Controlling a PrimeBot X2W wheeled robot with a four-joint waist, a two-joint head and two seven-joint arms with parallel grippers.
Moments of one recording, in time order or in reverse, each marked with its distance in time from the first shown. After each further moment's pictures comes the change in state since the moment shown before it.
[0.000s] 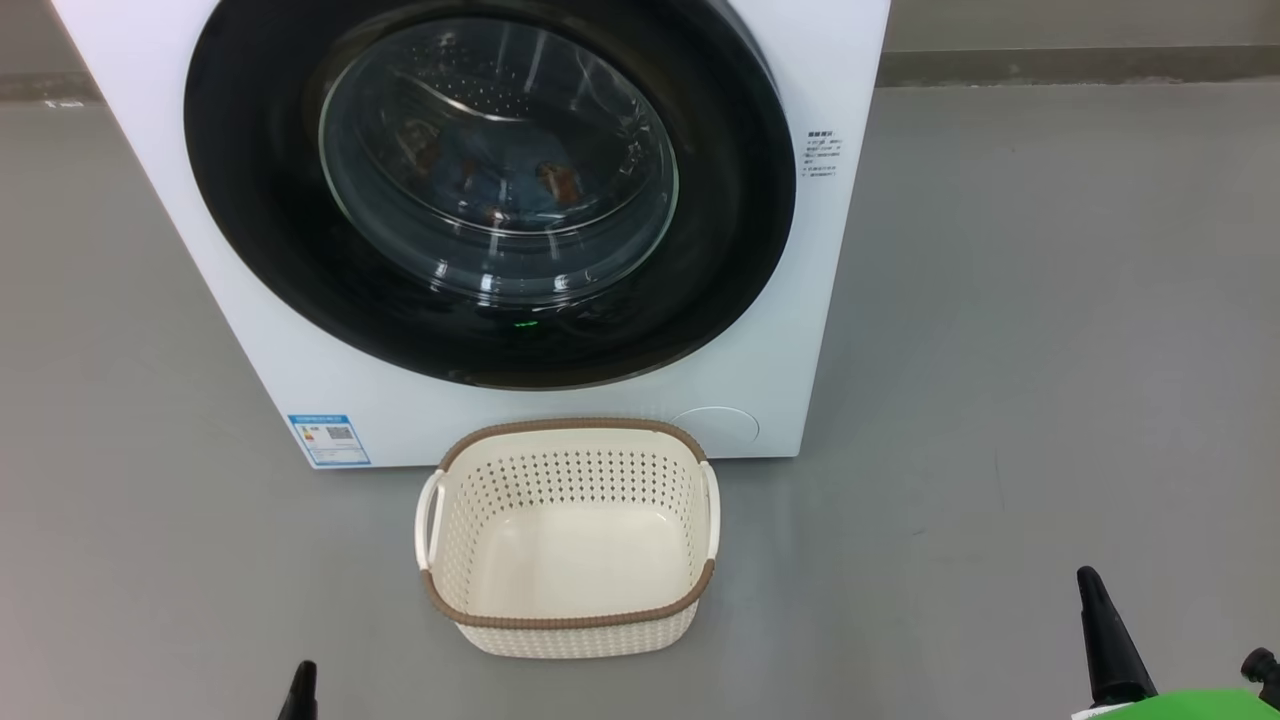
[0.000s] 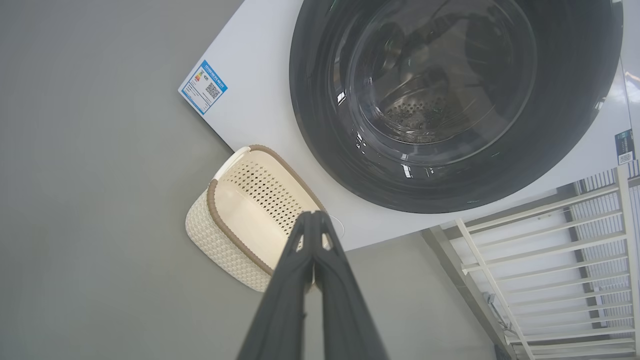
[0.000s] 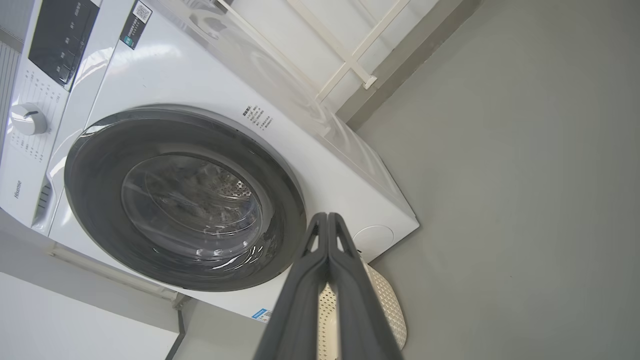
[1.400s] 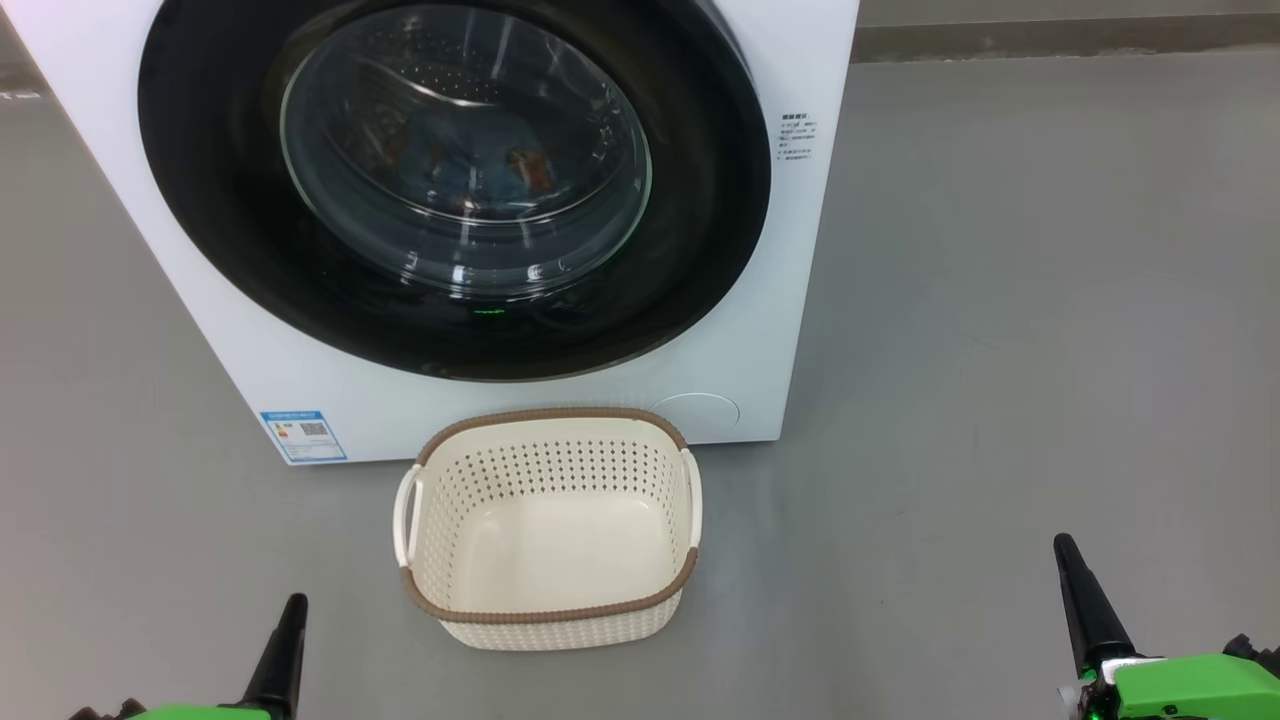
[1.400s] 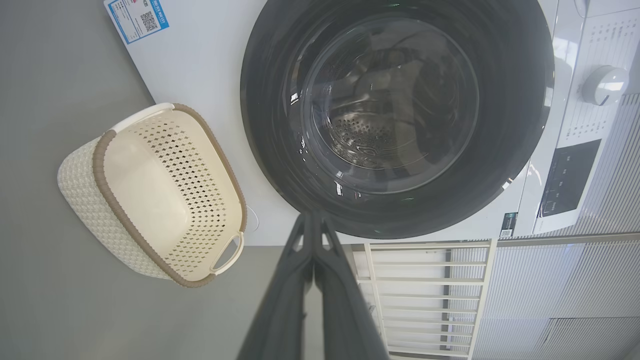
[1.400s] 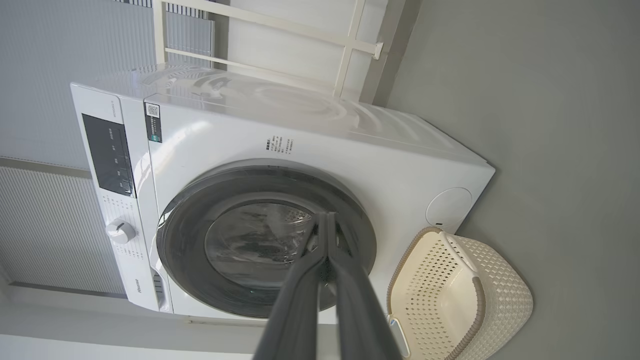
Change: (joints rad) left arm -0.093 0.003 0.042 -0.010 -0.408 0.000 0.118; right arm -0.079 -0.007 0.025 0.058 0.501 -0.001 0.120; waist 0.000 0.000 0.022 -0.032
